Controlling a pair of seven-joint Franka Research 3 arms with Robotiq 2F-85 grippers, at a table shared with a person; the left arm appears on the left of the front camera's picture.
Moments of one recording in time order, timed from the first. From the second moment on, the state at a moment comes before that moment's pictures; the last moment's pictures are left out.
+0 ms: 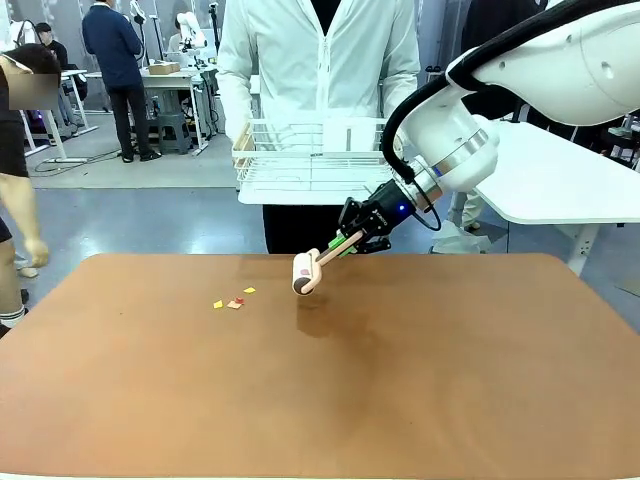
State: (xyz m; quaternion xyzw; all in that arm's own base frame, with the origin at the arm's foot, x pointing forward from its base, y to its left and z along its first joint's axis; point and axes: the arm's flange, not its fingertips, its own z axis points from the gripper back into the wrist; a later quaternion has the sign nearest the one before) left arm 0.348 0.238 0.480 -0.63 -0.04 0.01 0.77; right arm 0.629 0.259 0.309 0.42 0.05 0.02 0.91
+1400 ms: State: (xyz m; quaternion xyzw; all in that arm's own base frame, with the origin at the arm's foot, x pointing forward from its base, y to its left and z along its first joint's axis) left arm 0.348 0.238 0.480 -0.63 -0.04 0.01 0.77; right arm 0.613 0.310 0.265 0.42 0.06 0.00 0.91
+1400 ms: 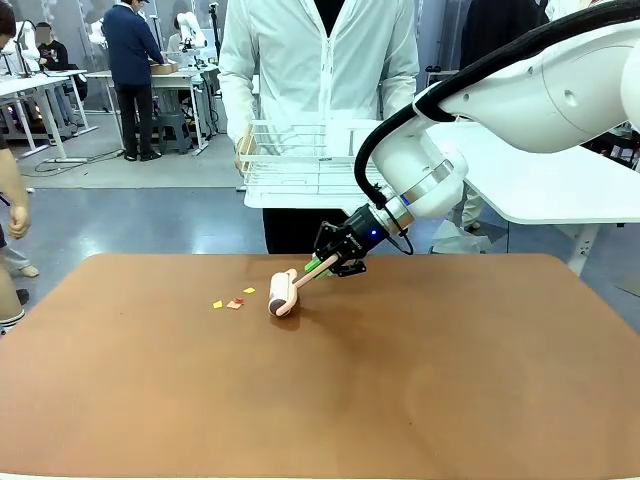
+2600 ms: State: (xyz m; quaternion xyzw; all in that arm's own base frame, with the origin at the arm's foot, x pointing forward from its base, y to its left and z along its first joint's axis) left arm 0.348 0.238 0.480 -0.63 -0.04 0.01 0.77; right arm 0.607 0.470 0.259 0.42 0.08 0.01 0.90
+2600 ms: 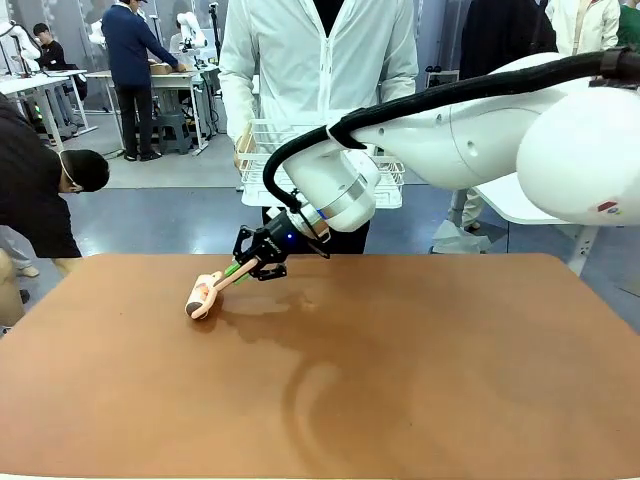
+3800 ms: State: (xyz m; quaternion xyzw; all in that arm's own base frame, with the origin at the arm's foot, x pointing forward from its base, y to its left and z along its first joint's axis) left arm 0.348 0.238 0.480 -0.63 -0.04 0.01 0.77; right arm 0.595 0.346 0.456 0.30 0.03 0.08 0.95
